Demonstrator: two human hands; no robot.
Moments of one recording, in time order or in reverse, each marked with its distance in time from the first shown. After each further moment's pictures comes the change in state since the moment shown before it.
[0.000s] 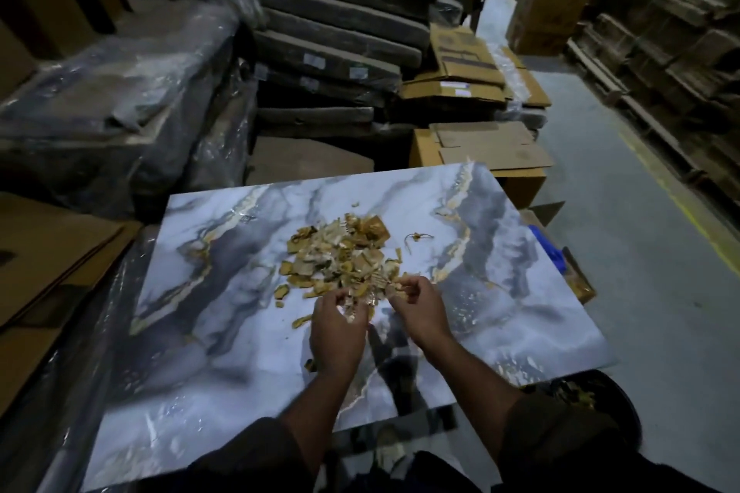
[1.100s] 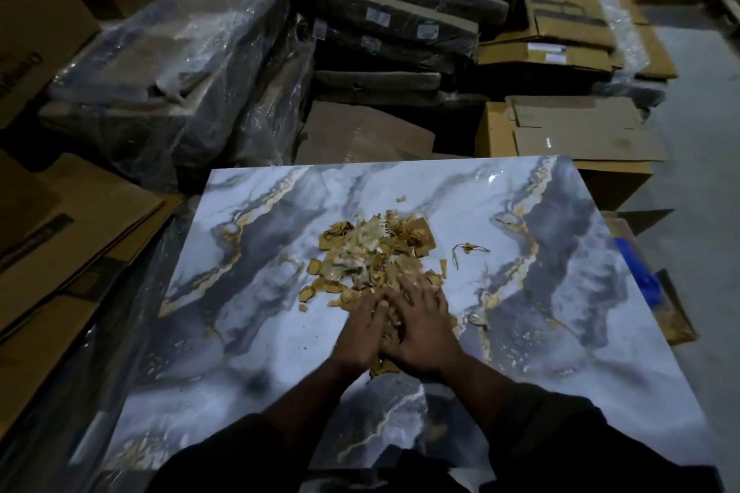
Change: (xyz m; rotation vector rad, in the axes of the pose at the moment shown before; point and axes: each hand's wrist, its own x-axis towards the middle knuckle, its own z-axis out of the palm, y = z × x) left_hand 0.069 -0.017 0.026 -0.064 -0.375 -0.009; right_hand 0.086 0.054 0.052 -0.751 -0.363 -0.606
